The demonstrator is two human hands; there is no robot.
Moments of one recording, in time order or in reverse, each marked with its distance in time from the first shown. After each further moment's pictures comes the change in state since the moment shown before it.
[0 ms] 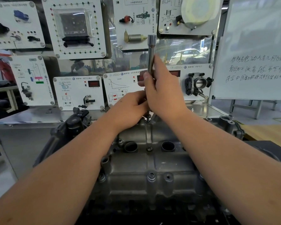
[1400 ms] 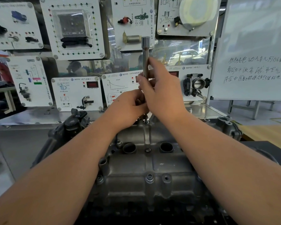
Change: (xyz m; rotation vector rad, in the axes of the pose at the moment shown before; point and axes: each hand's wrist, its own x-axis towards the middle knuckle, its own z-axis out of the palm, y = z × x) left_hand 0.005 -0.005 0.000 -0.009 0.030 -0.027; right_hand -0.002 -0.002 -0.003 -0.001 0.050 -0.027
